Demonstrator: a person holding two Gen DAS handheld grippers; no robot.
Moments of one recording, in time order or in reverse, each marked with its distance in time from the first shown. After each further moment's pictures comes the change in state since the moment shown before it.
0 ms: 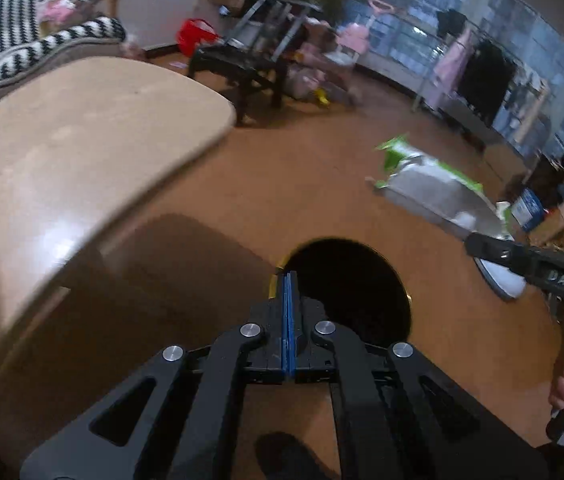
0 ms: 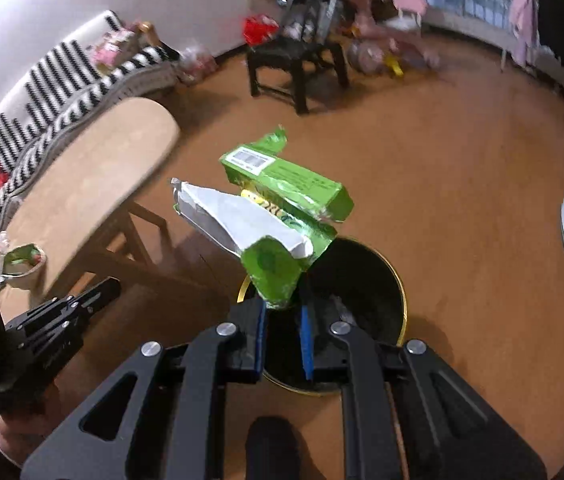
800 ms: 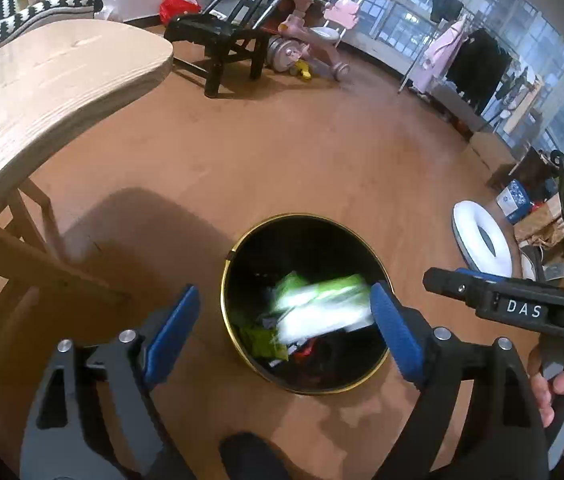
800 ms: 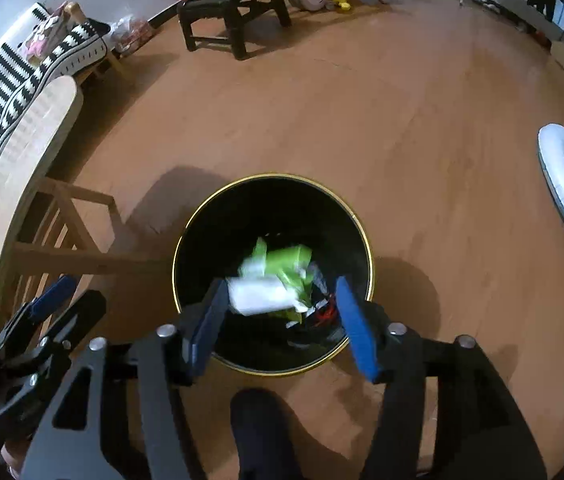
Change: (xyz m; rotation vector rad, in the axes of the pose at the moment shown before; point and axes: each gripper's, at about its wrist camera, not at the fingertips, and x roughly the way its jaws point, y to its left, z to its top) left arm 0.064 -0.021 0.002 -0.028 0.082 -0.071; right arm 0.058 -0.043 -0.007 0.146 0.178 -0.115
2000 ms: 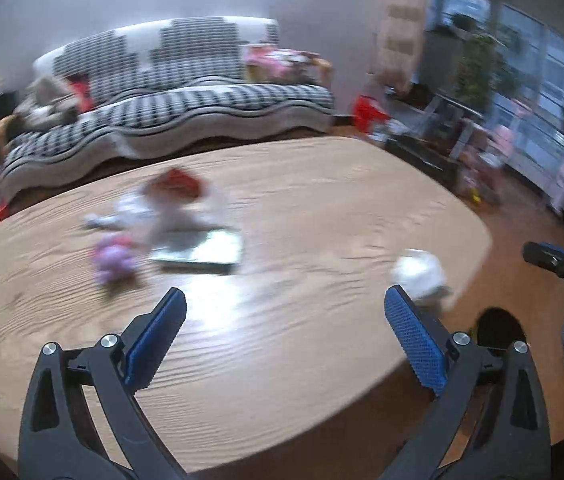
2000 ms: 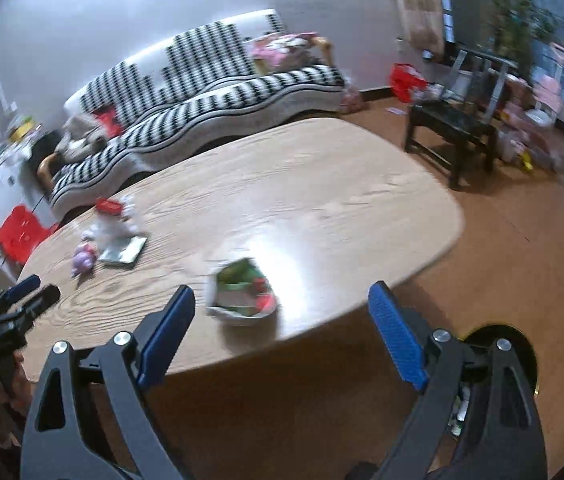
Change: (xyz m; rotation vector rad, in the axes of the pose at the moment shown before) left arm -0.382 0.245 -0.097 -0.270 -0.383 0.583; right arm -0.139 0.346 -0.069 -0.541 -0.316 0.413
